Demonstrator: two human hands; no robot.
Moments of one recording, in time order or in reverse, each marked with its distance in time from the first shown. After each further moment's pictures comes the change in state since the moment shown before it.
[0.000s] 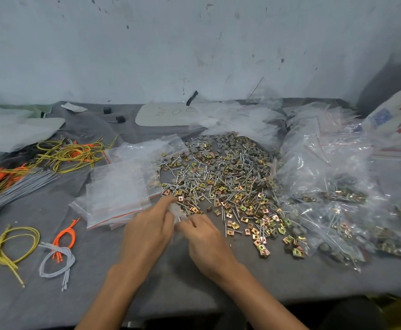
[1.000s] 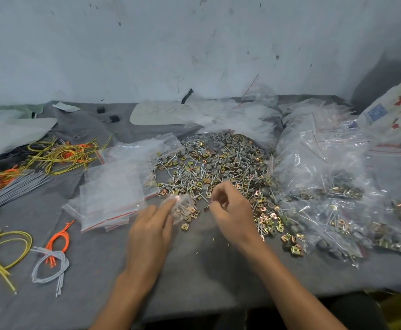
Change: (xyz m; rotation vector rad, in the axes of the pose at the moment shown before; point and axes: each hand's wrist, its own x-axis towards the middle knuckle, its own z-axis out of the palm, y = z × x) left_hand -0.009 -0.002 0.020 -0.036 0.160 0.065; right_hand 0.020 0.041 -0.047 0.340 0.268 0.322
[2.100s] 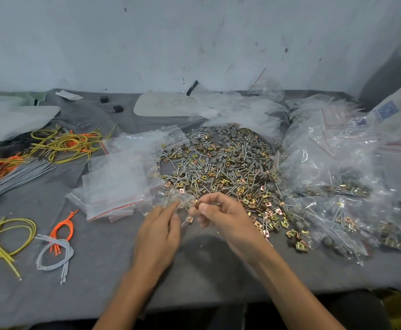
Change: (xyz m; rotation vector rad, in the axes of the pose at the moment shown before) left_hand -0.019 -0.006 0.010 -0.138 -0.217 -0.273; right_hand -0.022 -0.019 0.007 0.810 -0.324 0.405
